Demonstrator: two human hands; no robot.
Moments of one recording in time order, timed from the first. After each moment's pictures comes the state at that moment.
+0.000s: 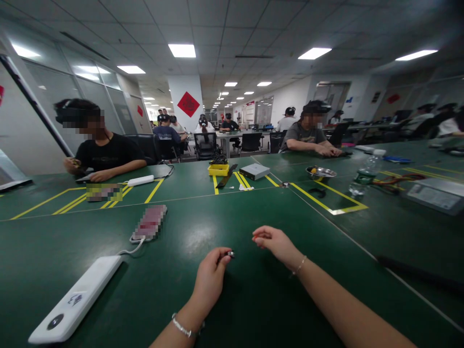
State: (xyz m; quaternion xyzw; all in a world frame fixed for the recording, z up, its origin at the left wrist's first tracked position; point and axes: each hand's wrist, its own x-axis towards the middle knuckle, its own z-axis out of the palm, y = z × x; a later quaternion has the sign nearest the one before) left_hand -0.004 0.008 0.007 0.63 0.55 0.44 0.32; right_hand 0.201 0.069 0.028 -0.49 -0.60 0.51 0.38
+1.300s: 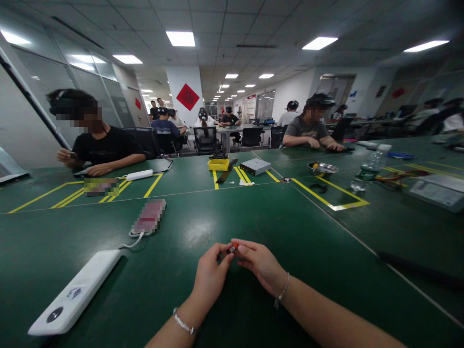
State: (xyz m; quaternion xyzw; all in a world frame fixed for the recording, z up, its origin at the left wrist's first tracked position) left_hand 0.002 0.004 0.009 0.64 0.56 0.45 0.28; right_hand 0.144 0.024 0.017 -0.41 -0.38 0.71 0.42
